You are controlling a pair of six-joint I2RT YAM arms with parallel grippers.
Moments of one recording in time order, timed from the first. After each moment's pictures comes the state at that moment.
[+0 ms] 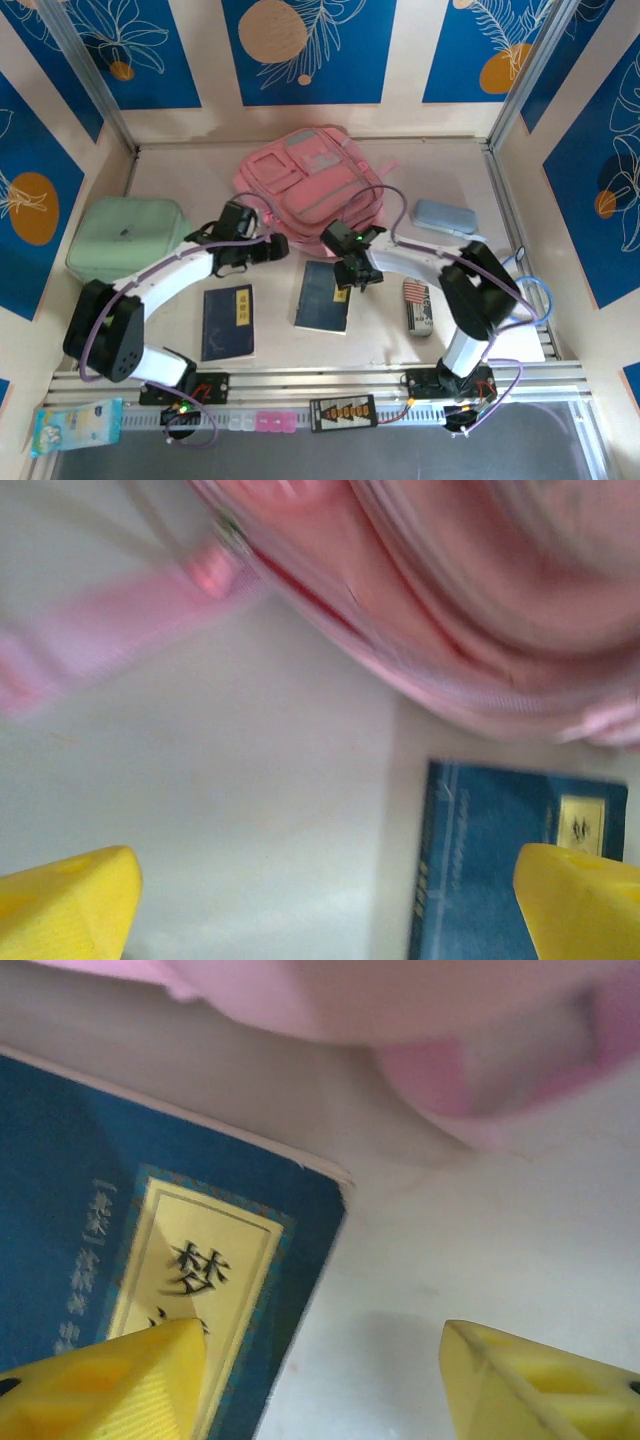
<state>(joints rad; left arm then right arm) -0.49 1.44 0.88 -0.41 0.13 -0.58 0.77 1.67 1.06 -0.80 0.17 0.57</state>
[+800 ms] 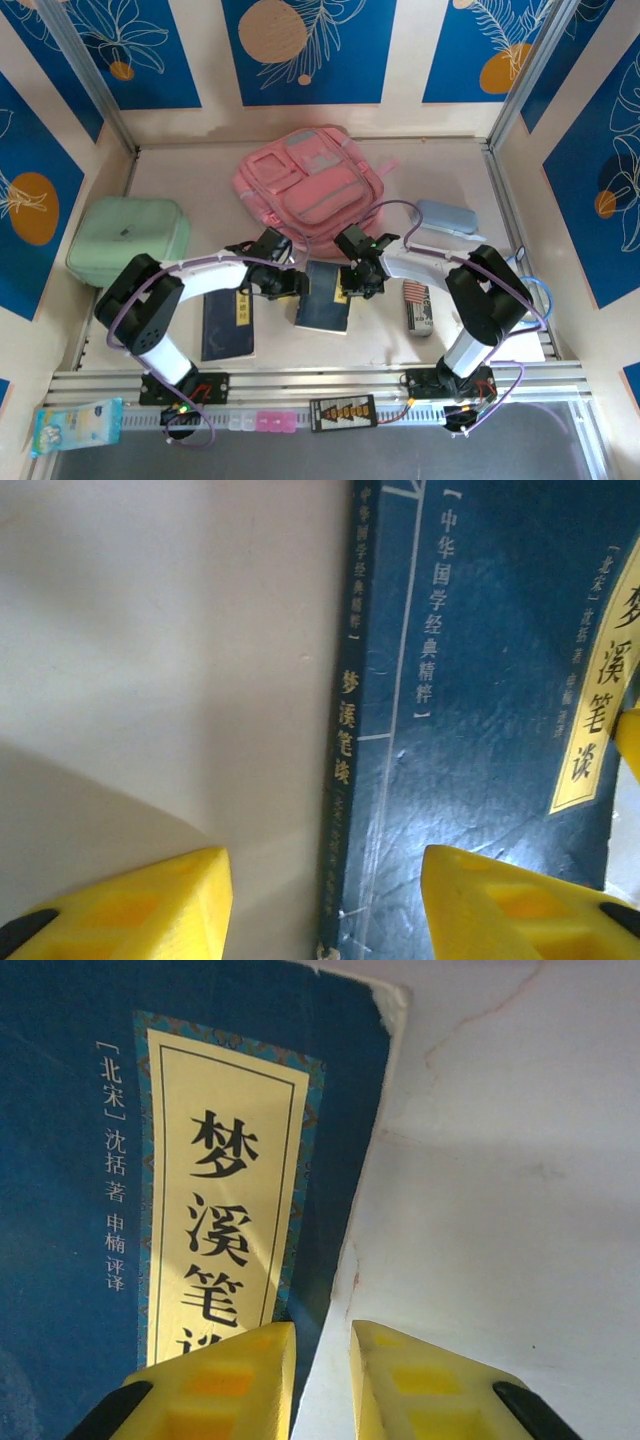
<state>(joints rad) -0.68 1.63 0.83 -0.36 0.32 -0.69 0.70 1.65 0.93 -0.67 -0.08 0.68</state>
